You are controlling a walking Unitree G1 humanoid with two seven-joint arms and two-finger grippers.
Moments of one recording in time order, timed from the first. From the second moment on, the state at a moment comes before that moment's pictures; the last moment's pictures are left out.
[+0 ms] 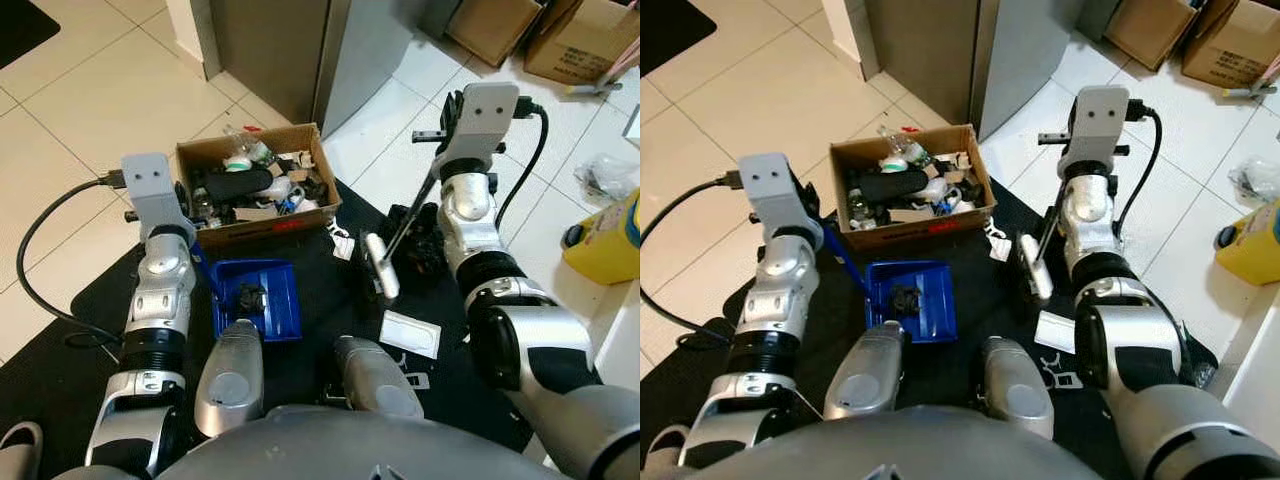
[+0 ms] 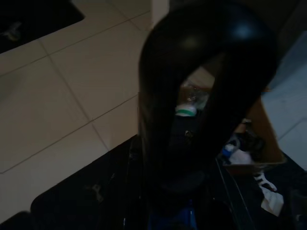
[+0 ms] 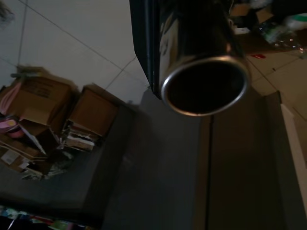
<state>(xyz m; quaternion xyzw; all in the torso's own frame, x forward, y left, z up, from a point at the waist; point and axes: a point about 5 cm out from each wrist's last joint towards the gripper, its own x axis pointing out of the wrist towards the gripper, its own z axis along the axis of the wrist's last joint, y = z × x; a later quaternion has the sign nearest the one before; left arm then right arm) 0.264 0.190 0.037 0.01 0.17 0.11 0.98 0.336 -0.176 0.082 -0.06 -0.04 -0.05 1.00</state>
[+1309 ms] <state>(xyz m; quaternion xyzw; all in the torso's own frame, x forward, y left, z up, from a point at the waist) 0.335 0.229 0.237 0.02 -0.15 0.02 0.99 0.330 -0.211 0.076 -0.18 -0.02 -0.16 0.97</state>
